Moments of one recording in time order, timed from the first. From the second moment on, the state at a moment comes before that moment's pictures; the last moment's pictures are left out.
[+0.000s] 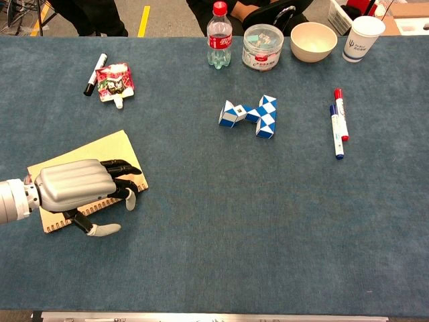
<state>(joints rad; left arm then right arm) -0.62 -1.29 0.17 -1.56 1.82 0.84 0.09 0.13 -0.99 0.09 -1.73 -1.42 1.41 0.02</state>
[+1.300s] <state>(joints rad) -0.53 -1.15 0.06 -1.53 1.43 0.91 0.23 0.11 -0.99 0.09 -1.71 -1.44 1.42 0.05</state>
